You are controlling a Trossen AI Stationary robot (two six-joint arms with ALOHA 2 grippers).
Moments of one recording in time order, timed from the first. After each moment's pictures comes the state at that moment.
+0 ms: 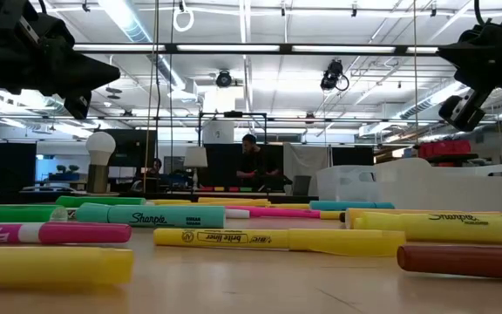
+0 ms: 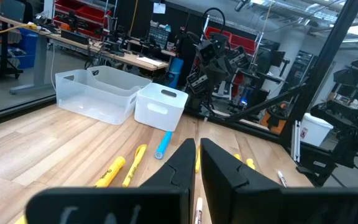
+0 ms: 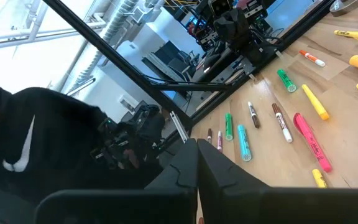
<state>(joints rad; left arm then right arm) -0.03 0.03 0.01 0.08 -0.17 -0.30 0.02 0.01 0.02 0.05 -0.23 0.83</state>
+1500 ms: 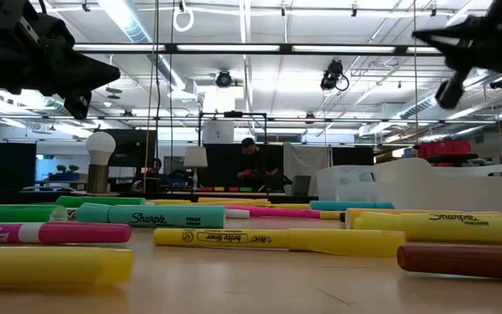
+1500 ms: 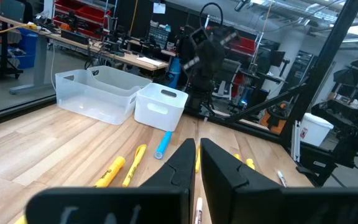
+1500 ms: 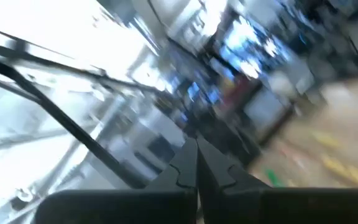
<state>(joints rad) -0.03 0.03 0.01 0.08 -0.17 -0.30 0.02 0.02 0.02 0.36 0.15 0.84</state>
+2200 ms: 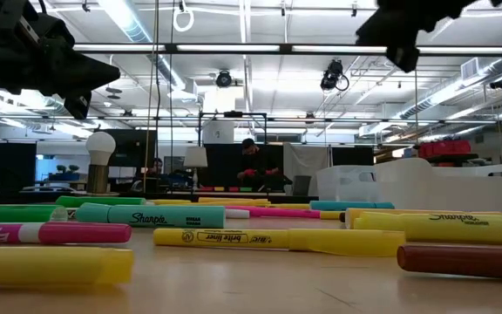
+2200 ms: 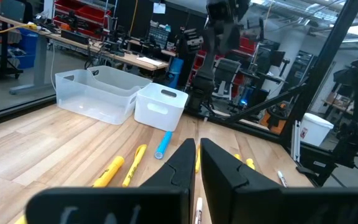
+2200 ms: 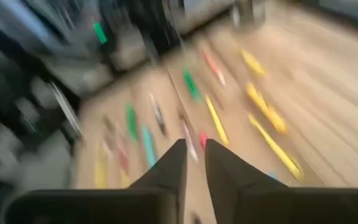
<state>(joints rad) -0.03 0.03 0.01 0.08 -0.17 -0.30 0.01 0.94 0.80 -0.38 0.02 0.48</state>
